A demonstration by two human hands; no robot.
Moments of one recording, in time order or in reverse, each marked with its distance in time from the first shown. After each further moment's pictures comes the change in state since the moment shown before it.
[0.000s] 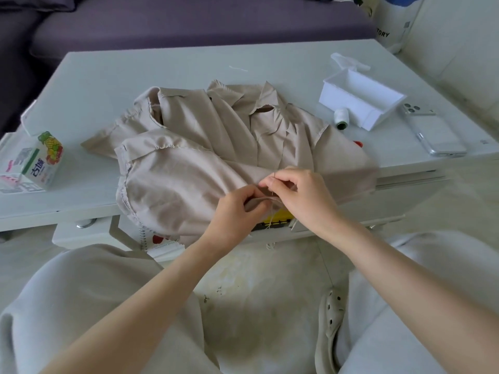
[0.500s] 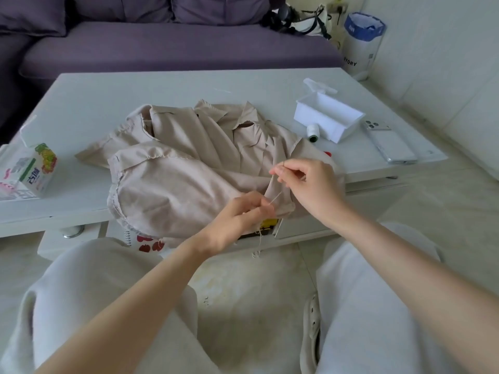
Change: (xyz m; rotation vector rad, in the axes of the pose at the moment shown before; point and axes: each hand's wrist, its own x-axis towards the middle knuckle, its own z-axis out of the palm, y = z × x) left_hand -0.015 0.029 -0.001 -0.290 -0.391 0.024; right_hand -0.013 -0.008 -0.044 -0.103 0.187 -0.110
